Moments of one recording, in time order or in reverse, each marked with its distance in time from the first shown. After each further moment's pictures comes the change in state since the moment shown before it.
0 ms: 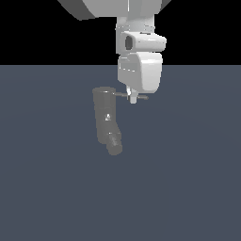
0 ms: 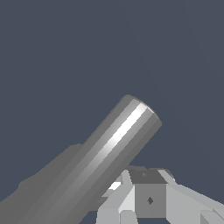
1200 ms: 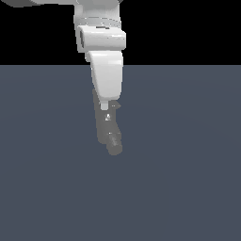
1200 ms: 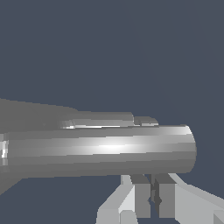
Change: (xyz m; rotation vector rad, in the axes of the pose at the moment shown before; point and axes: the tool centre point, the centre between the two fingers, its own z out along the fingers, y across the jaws) arm -0.085 0.026 0.000 0.004 0.000 0.004
